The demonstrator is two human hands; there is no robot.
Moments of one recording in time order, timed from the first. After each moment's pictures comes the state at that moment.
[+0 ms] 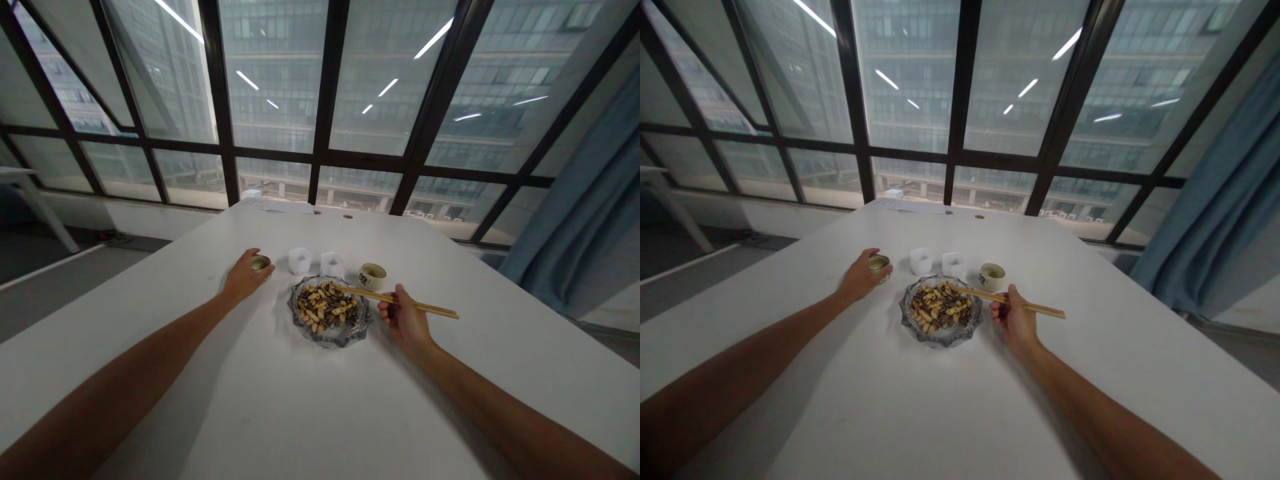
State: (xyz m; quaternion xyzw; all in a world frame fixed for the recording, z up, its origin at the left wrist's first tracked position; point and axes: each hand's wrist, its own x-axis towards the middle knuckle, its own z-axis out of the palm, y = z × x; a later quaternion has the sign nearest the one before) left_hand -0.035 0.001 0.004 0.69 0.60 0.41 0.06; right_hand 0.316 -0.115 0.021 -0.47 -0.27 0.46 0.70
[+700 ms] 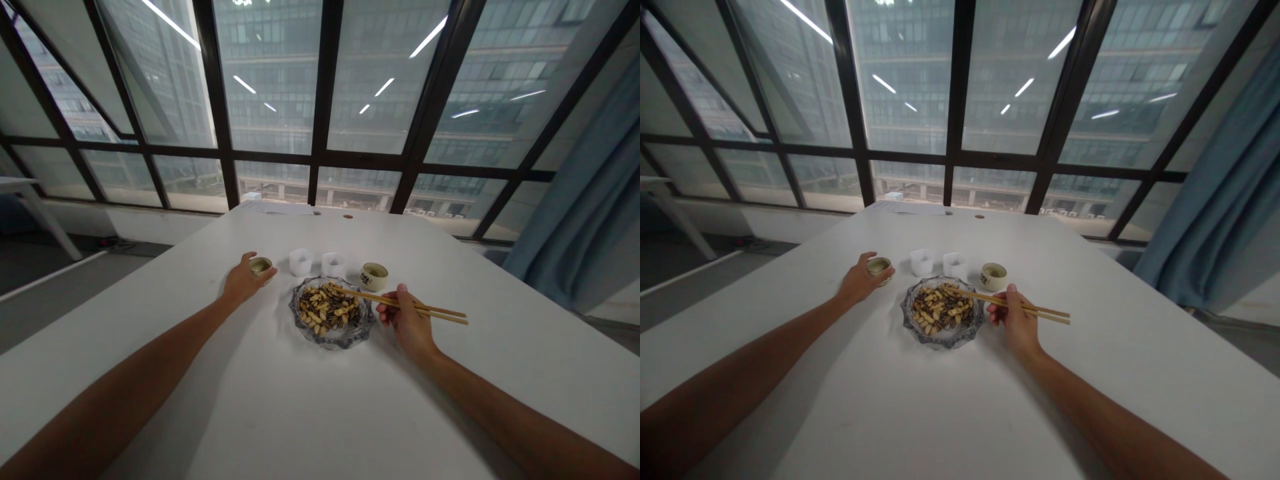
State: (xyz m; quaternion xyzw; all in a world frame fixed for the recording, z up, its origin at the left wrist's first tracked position) left_hand -0.033 -0.006 0.017 0.65 0.67 0.34 0.07; right_hand 0.306 -0.125 0.018 -0.45 -0.40 0.38 0.71
